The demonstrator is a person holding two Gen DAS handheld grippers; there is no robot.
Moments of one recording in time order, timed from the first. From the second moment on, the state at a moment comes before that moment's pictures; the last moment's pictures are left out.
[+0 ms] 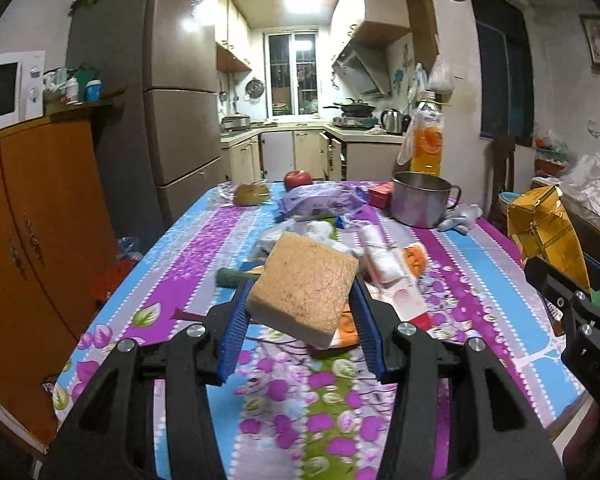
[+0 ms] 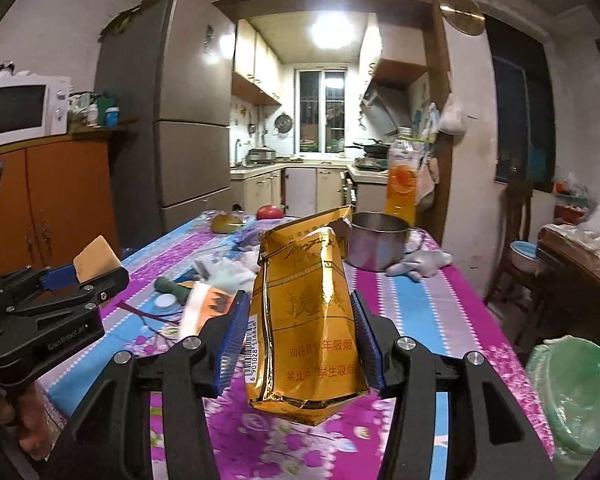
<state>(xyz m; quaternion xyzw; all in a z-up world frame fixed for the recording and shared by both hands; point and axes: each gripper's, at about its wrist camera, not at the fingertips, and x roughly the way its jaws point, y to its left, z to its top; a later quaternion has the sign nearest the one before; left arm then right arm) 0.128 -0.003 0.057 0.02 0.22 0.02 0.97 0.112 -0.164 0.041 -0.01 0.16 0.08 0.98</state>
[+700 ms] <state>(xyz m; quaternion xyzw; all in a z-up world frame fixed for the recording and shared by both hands) 0.167 -0.229 0.071 0.05 0.23 -0.18 0.95 0.084 -0.420 0.067 0.01 0.18 -0.12 0.98</state>
